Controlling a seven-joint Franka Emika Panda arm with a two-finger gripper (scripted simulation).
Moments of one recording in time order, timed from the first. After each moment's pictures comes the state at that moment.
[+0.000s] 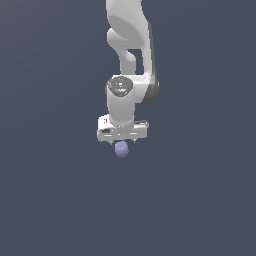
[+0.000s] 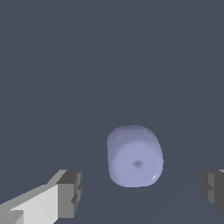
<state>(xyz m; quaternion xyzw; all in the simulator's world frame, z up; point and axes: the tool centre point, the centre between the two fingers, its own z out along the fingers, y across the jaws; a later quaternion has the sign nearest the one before) -0.010 -0.023 0.117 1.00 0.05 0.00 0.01</state>
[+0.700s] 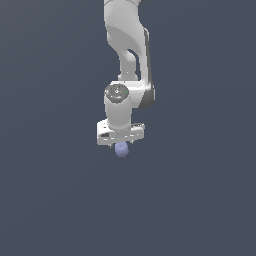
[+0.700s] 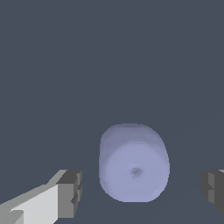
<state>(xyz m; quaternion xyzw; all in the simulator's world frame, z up) -0.015 -0.032 0.090 1.00 0.09 0.00 0.00</state>
